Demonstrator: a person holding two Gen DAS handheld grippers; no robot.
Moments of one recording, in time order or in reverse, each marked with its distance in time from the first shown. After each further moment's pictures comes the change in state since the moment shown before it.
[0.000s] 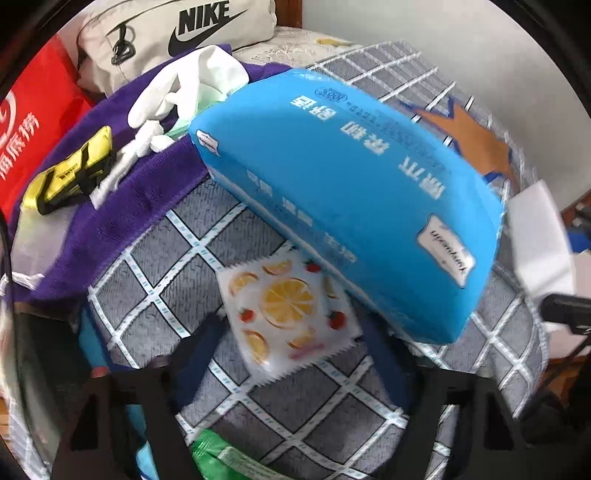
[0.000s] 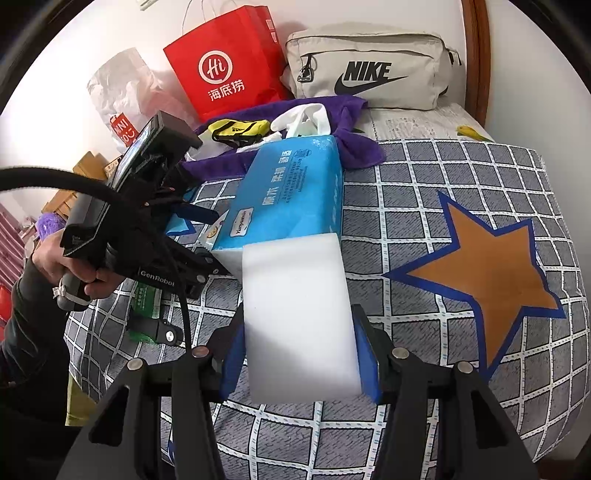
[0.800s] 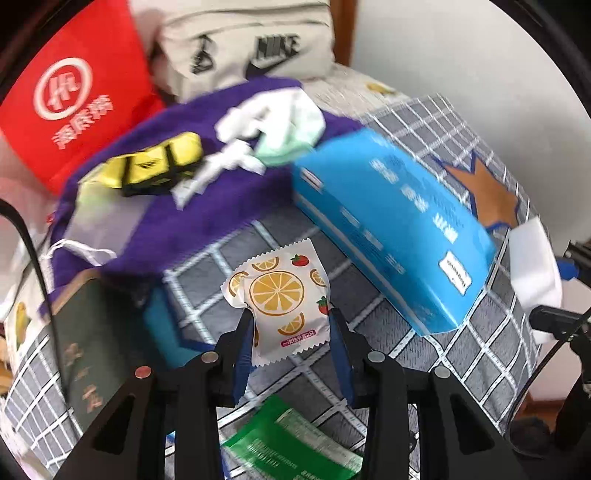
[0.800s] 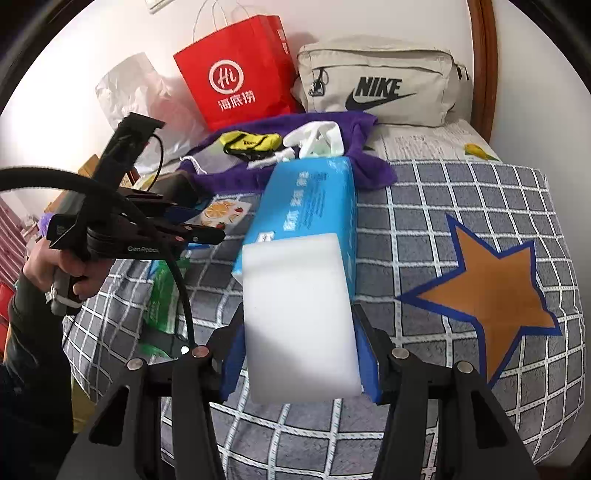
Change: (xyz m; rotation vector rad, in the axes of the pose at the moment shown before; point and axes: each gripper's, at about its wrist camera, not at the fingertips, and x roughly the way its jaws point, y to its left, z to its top) left arm -0.059 0.053 -0.022 -0.152 -0.093 0.046; right arm -0.009 0.015 0.014 -0.019 -0.030 0.005
